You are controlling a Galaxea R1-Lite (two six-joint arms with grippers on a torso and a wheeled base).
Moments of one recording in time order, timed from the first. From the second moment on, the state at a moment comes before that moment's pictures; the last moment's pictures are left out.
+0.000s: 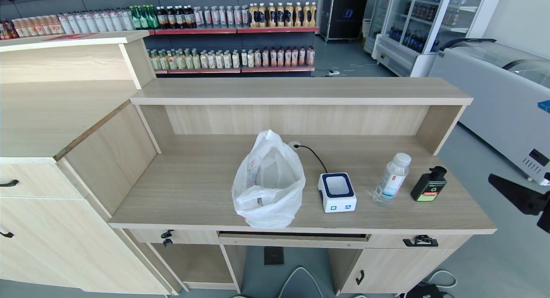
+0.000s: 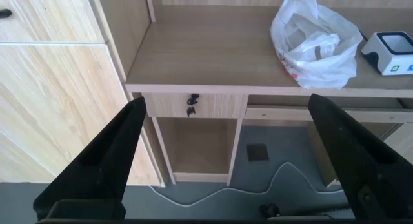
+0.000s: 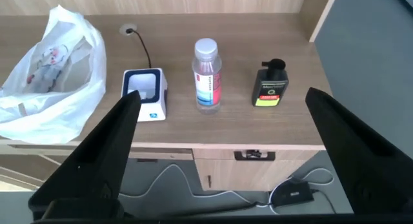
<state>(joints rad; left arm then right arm) 0.00 0.00 0.00 0.00 -0.02 0.00 -0.02 1.03 -0.38 -0.56 0.03 -0.04</state>
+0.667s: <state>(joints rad) 0.00 0.00 0.00 0.00 -0.02 0.00 -0.12 1.84 -0.40 -1.17 0.07 -0.19</state>
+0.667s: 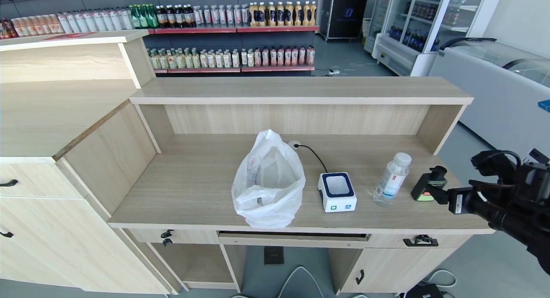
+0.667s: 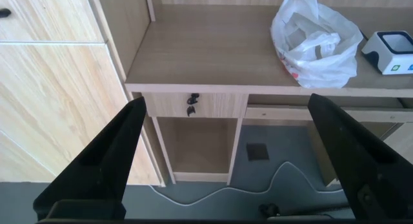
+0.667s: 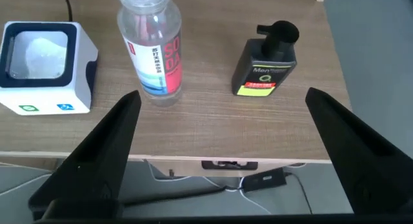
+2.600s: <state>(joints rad) 0.00 0.00 0.00 0.00 -0.02 0.00 0.05 2.45 -0.91 -1.39 0.11 -0.26</state>
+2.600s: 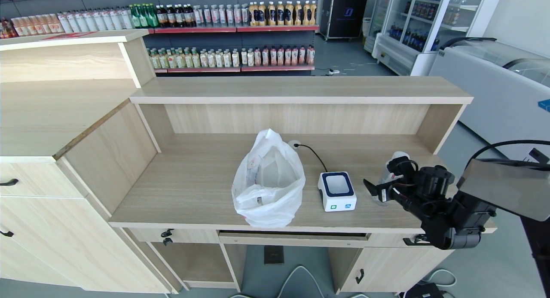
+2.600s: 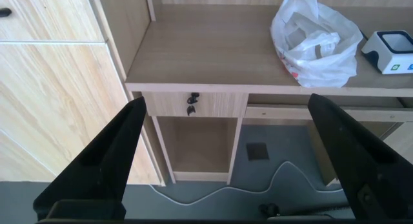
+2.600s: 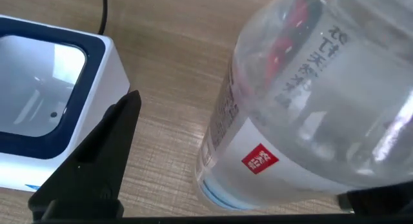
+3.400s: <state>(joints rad) 0.00 0.00 0.00 0.00 -0.02 0.00 0.02 2.48 -0.96 -1.40 0.11 -0.23</state>
